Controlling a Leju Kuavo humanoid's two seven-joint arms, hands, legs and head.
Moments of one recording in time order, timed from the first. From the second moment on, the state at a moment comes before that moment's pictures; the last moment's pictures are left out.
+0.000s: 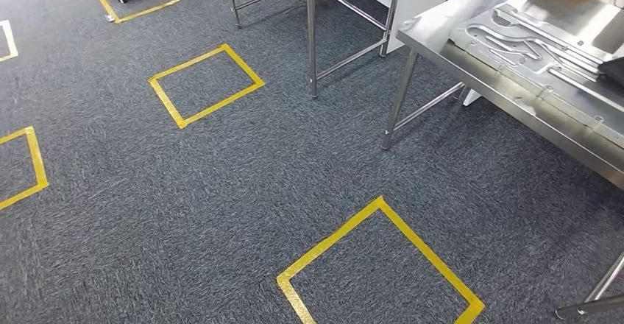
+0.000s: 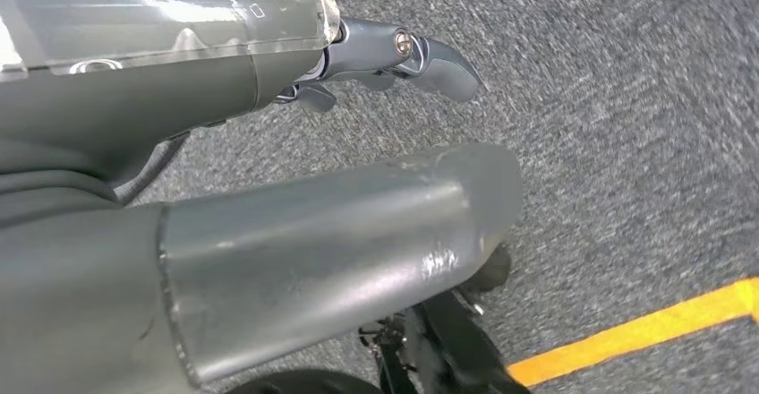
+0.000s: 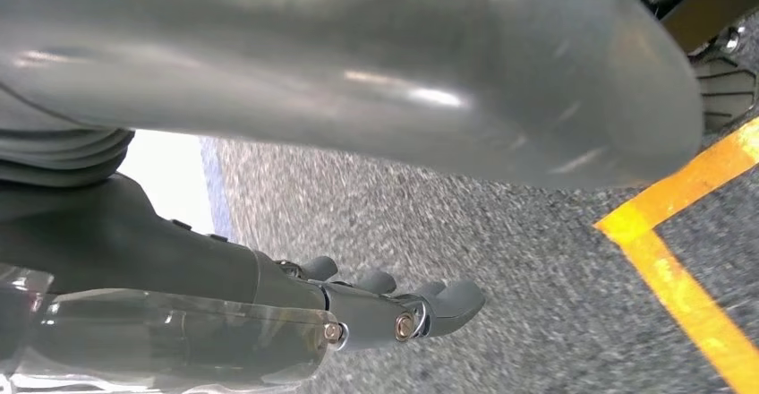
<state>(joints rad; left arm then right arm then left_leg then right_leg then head) -0.03 -0.13 1.42 -0.26 -1.19 0.00 -0.32 0.04 0.19 -1.18 -0.30 1.17 -0.08 -0.08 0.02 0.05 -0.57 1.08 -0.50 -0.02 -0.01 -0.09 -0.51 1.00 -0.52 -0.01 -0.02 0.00</state>
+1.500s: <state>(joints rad) -0.05 -0.13 1.42 -0.25 -1.20 0.00 -0.34 0.01 0.18 -1.25 -0.29 1.17 -0.09 -0.10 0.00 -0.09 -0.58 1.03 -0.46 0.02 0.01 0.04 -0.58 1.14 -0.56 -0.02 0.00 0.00</state>
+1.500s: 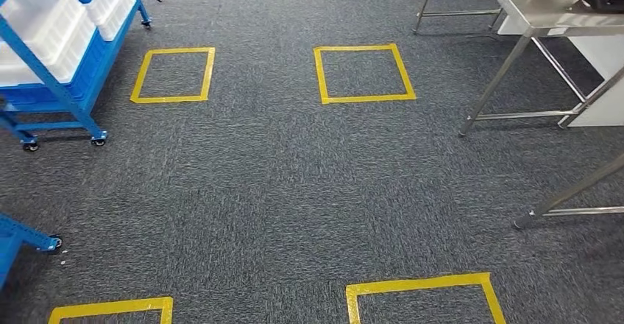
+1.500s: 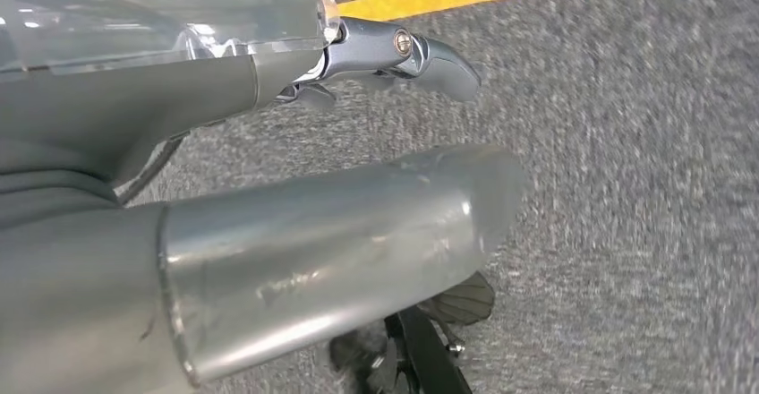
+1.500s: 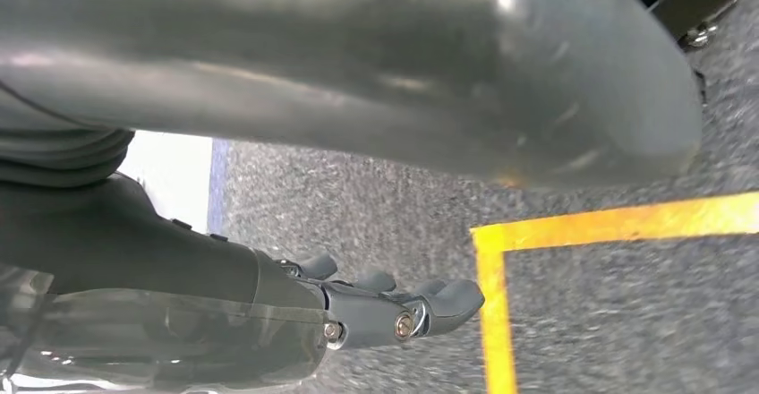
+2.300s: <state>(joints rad) -0.05 -0.13 1.42 -0.25 -1.21 0.01 -0.34 0.00 0.18 -1.25 -0.28 1.19 -0.06 -0.10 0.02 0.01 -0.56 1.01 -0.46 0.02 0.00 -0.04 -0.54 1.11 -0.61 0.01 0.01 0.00</state>
